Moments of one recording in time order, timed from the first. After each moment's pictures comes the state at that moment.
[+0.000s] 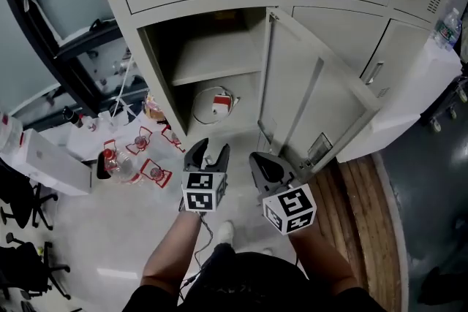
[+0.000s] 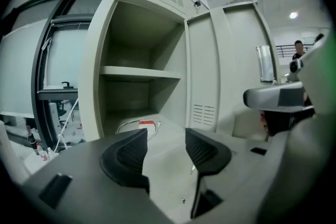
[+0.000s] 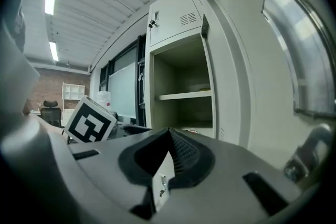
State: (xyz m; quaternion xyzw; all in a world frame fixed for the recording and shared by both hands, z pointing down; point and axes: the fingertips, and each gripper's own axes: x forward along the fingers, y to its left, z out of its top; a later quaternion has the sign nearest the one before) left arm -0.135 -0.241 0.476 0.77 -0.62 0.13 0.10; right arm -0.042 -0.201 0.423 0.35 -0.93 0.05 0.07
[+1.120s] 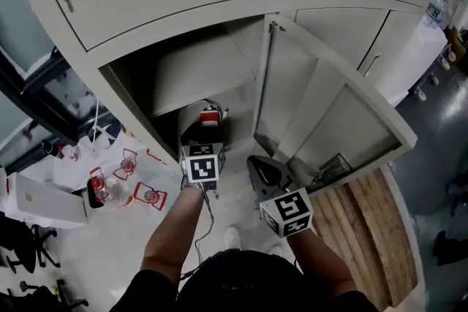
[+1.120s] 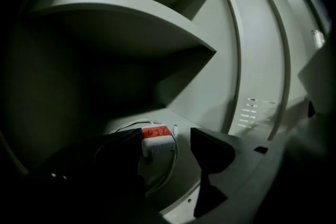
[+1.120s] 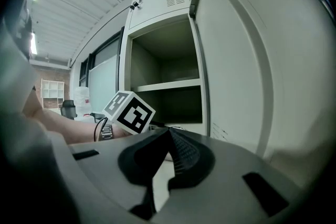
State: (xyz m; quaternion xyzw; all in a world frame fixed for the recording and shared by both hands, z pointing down) left arm -0.161 -0.390 0.519 0.77 -0.59 0.17 0.15; right arm -0.063 -0.266 0.449 0.43 -0.89 0.08 0.09
